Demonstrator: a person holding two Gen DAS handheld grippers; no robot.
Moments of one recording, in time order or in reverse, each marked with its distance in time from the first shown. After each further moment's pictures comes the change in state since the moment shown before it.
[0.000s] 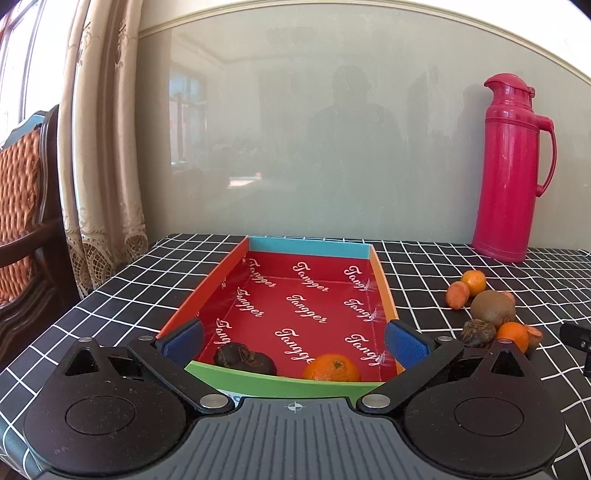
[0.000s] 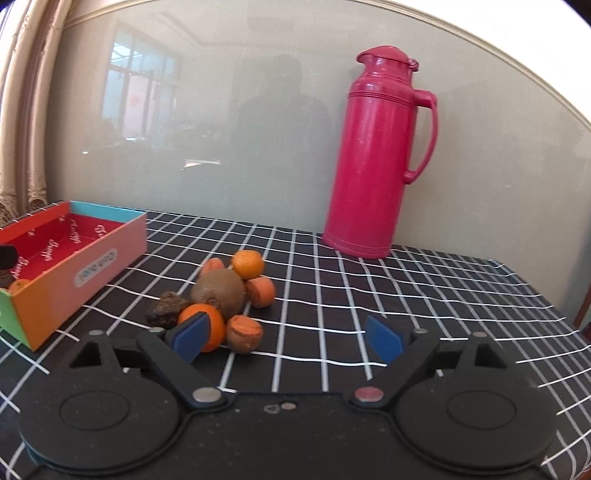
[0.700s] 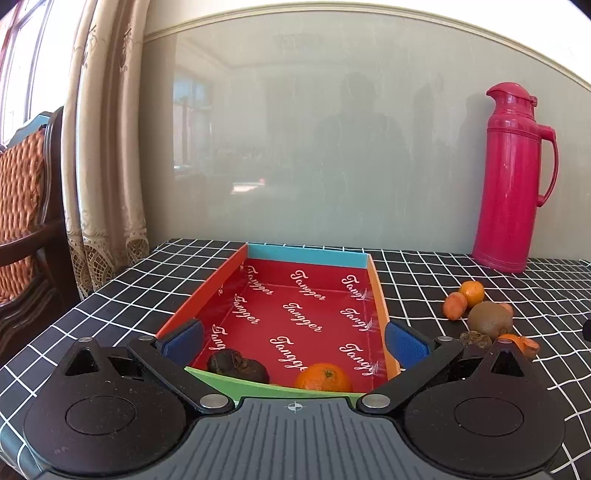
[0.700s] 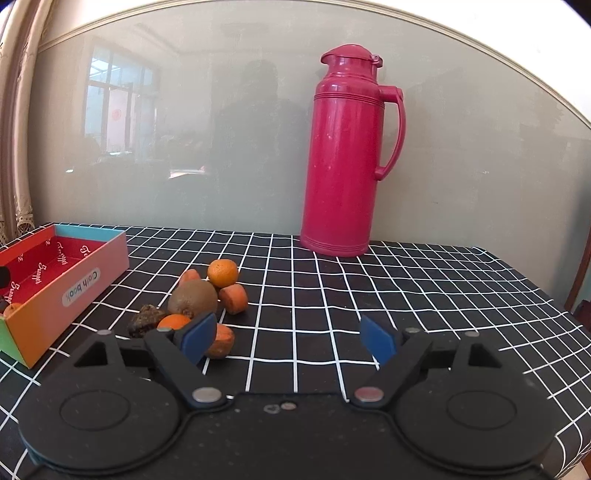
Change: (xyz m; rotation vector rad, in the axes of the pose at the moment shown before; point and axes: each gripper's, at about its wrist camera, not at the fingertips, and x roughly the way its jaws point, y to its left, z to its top) left arm 0.000 -0.007 0.002 -0.018 -0.018 0.005; right arm -0.012 -0.024 0.004 0.067 -0.006 -0.052
